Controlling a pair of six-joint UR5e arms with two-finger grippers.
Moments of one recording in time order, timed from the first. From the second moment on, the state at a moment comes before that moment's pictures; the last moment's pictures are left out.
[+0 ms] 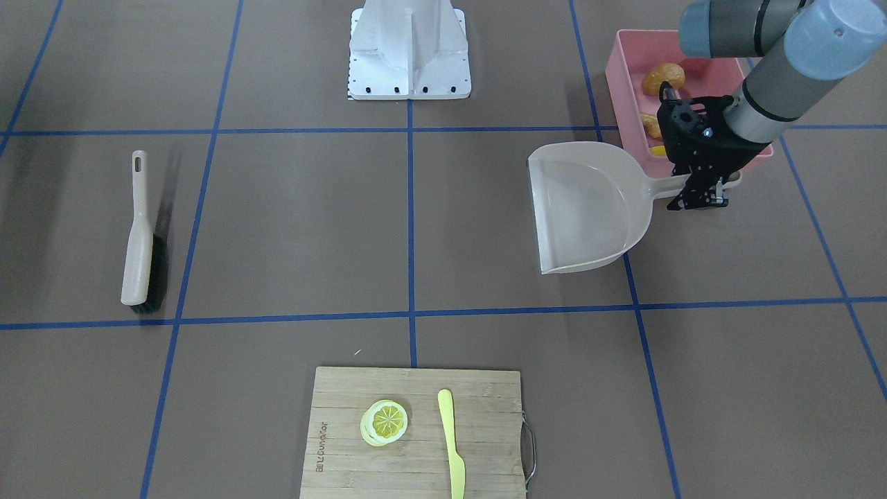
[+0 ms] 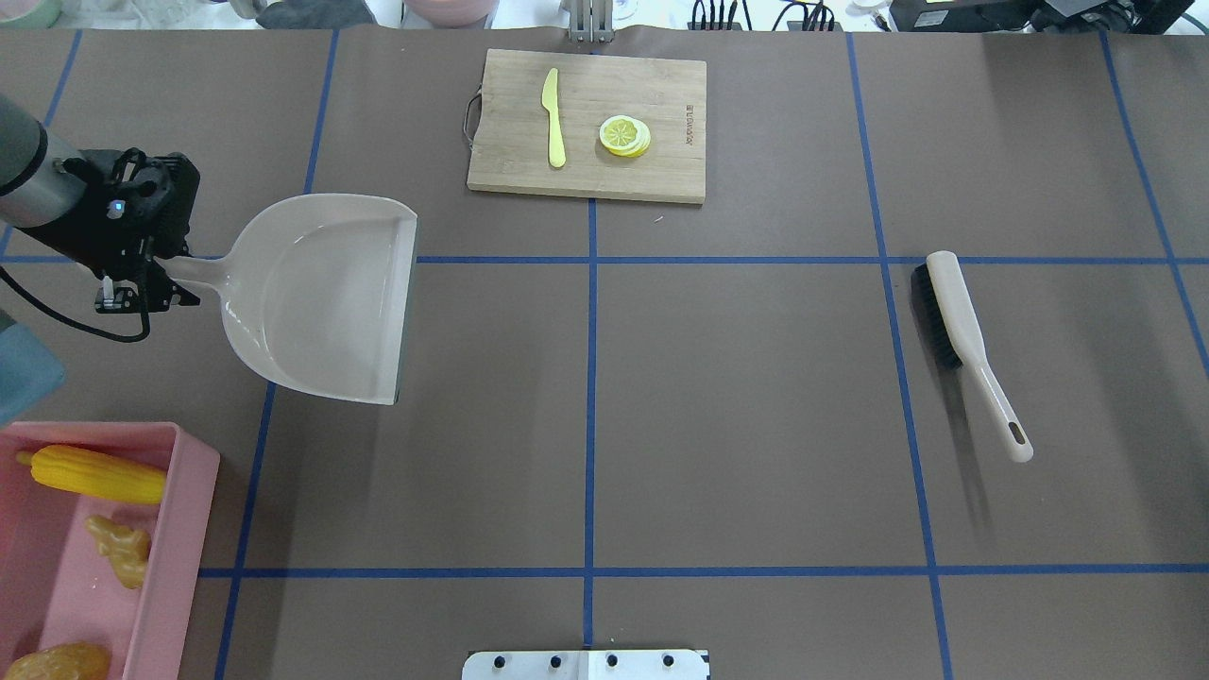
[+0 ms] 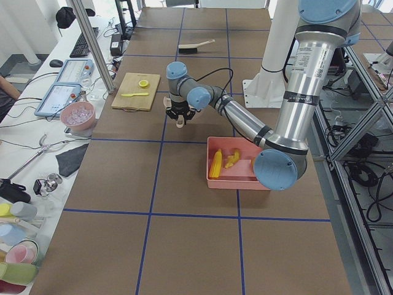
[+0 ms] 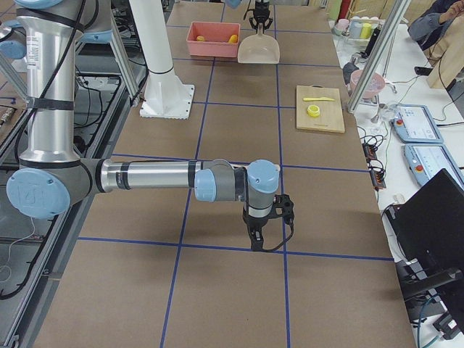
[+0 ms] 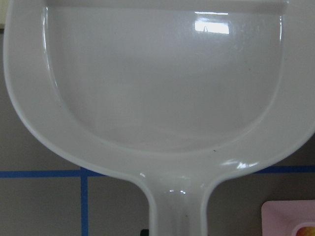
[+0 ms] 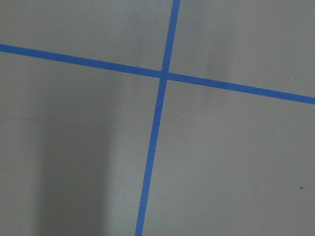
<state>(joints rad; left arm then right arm) -0.97 -1.80 -1.91 -1.60 -2.25 0.77 1.51 -1.65 1.70 -1.58 2.26 -0.08</state>
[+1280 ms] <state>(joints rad) -0.96 -1.89 -1.59 -1.91 -2.35 0.68 1.51 -1.66 1.70 -1.58 2.26 -0.08</state>
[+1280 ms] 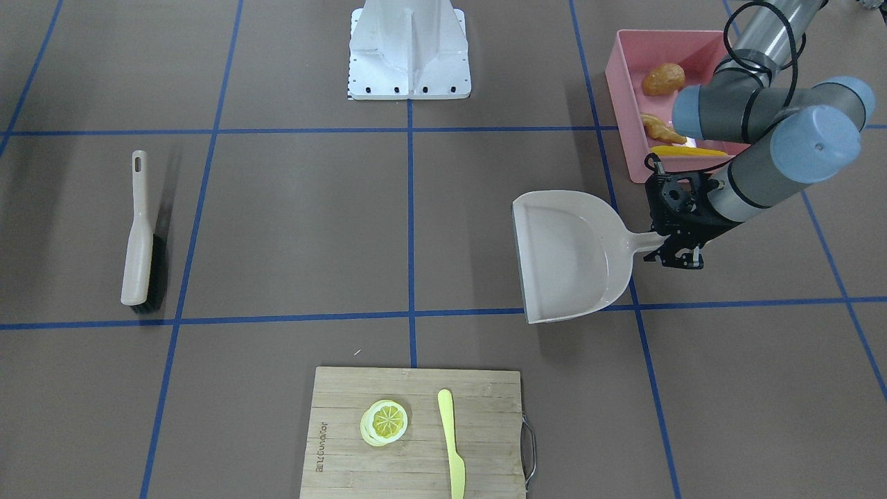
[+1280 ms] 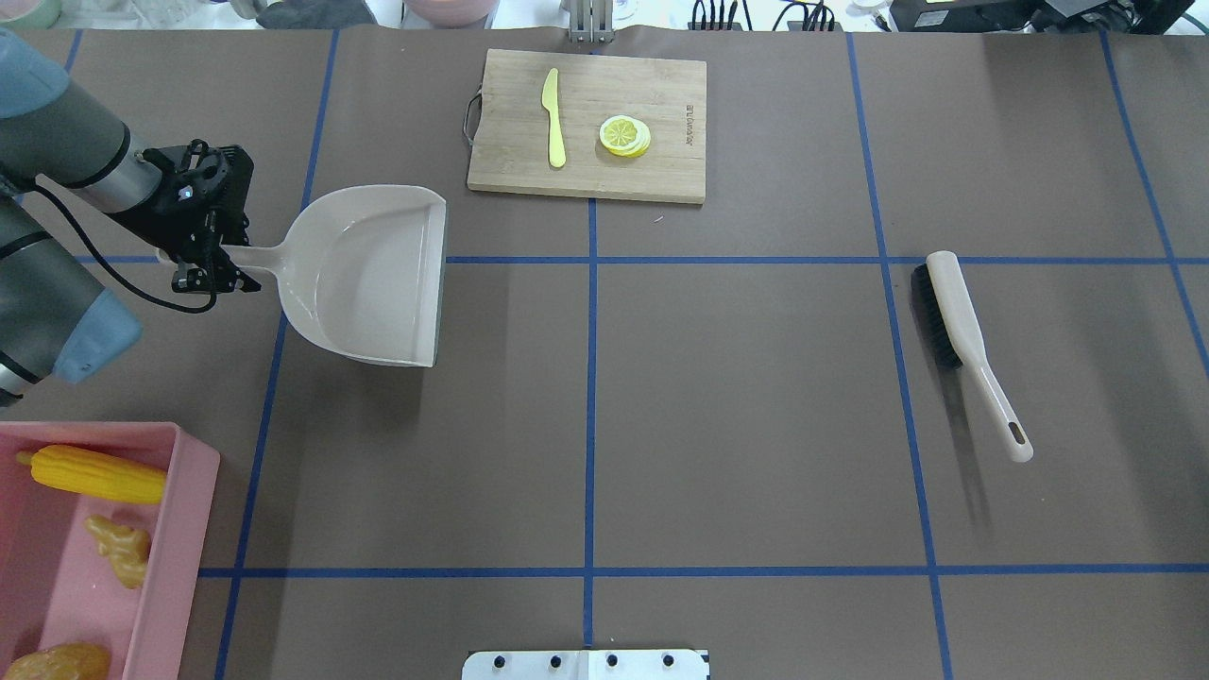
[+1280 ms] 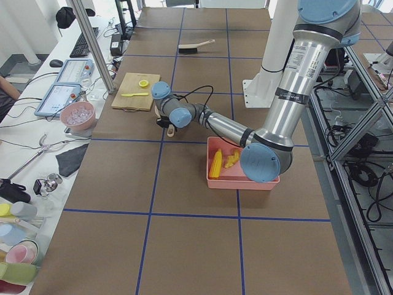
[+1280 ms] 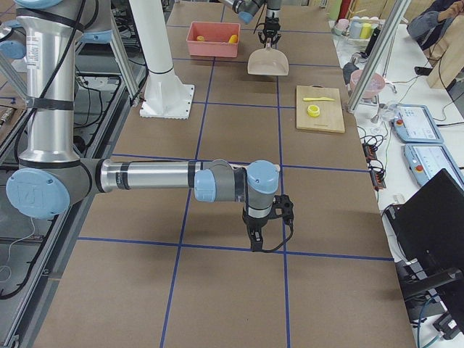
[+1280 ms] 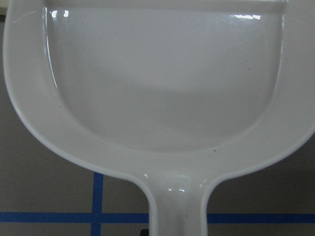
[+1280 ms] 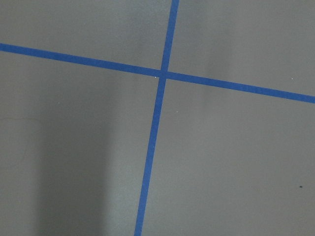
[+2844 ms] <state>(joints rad) -0.89 -1.85 -1.61 -1.92 -2.34 0.68 1.51 -1.66 1.70 -1.58 2.26 -0.08</state>
